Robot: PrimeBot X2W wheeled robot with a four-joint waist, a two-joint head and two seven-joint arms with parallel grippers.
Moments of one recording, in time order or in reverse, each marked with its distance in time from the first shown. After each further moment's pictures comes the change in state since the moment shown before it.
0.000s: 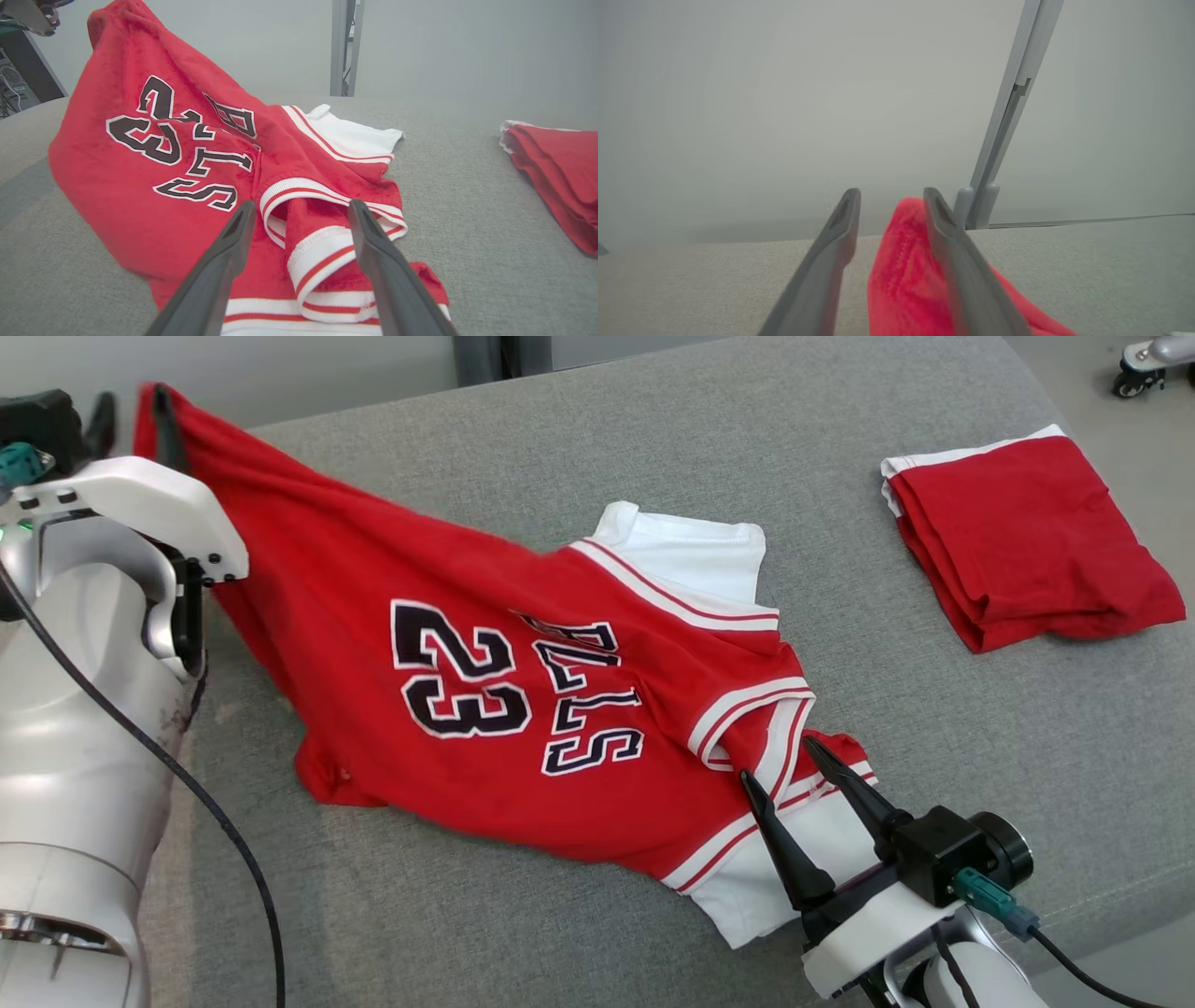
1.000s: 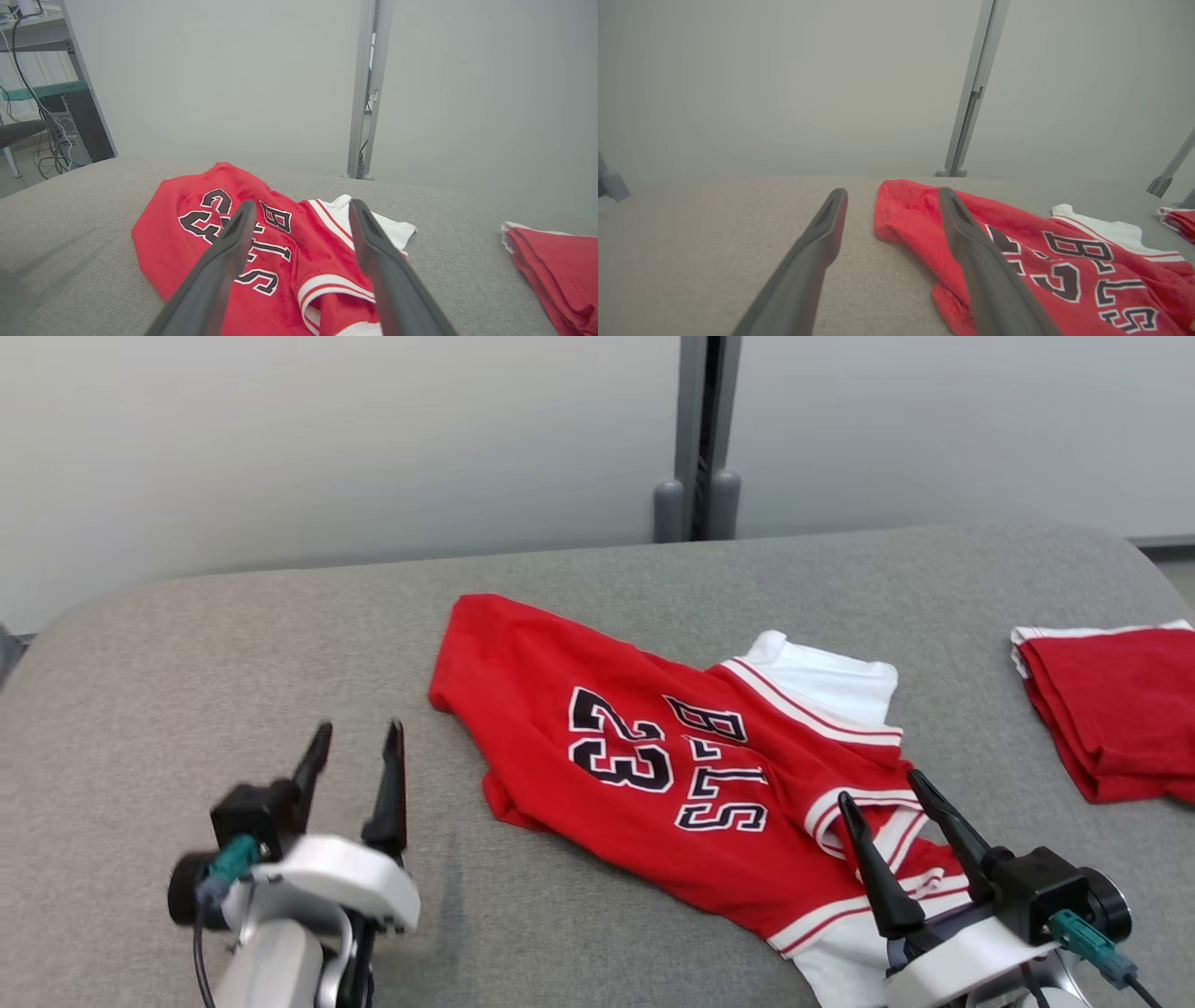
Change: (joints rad) left arm 0.763 -0.122 0.193 -0.646 0.211 -0.088 -0.003; right arm 0.120 -0.037 -0.145 -0.042 0.003 0.000 -0.013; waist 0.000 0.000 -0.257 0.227
